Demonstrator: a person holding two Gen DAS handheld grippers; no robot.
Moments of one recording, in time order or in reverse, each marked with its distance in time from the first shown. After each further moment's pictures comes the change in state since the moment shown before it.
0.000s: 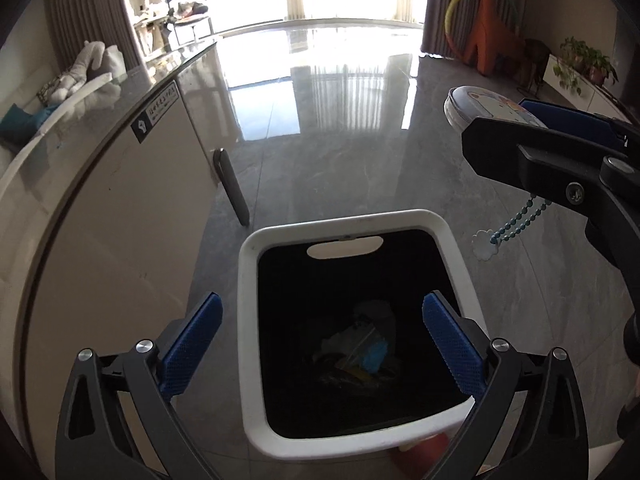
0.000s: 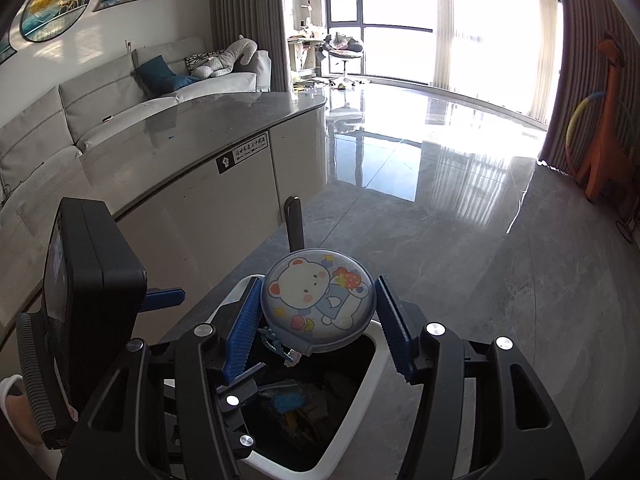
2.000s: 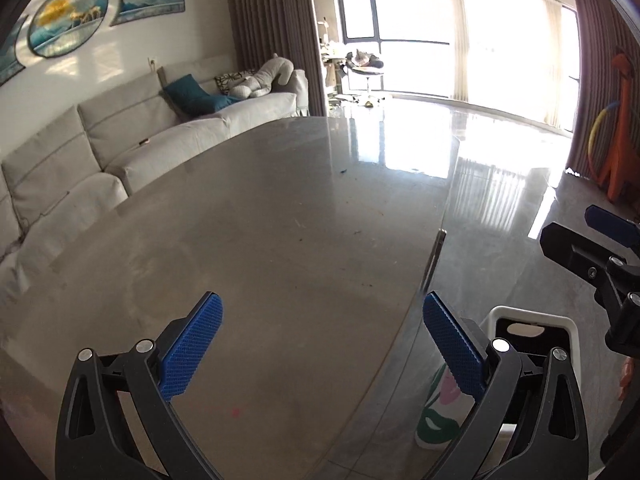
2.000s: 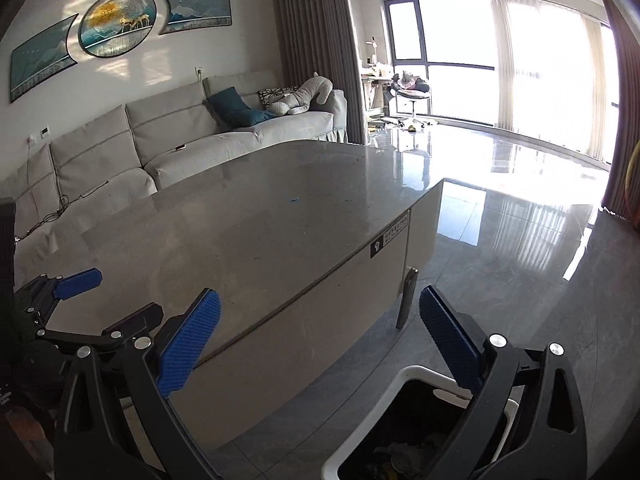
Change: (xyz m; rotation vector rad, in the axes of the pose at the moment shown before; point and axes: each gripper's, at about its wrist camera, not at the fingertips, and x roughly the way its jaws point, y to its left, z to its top) left arm -0.175 0.195 -0.044 -0.377 -0.247 0.479; right arm -0.012 0.152 0.093 -0.069 -0.151 0.263
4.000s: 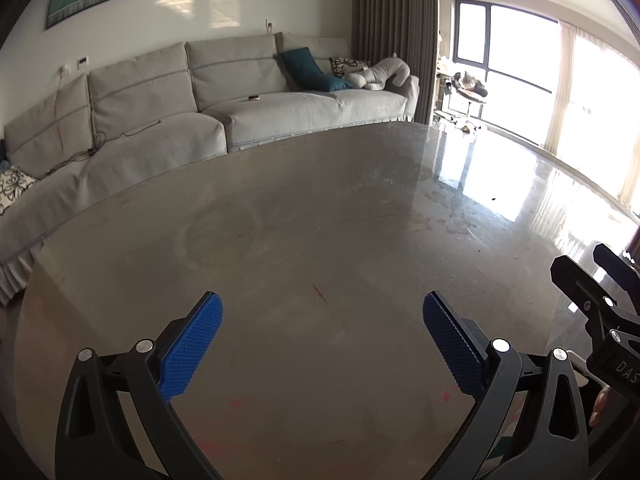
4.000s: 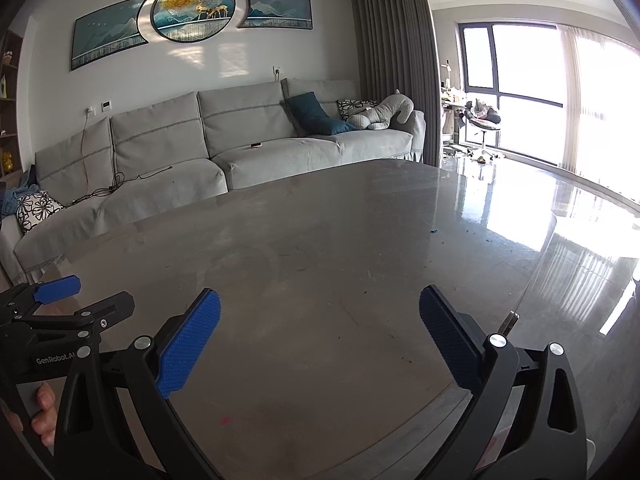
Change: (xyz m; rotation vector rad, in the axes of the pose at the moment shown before) left arm -0.006 0.169 -0.031 -0.308 0.042 0.185; right arm 0.053 0.148 0.003 -0.146 -0.045 0.165
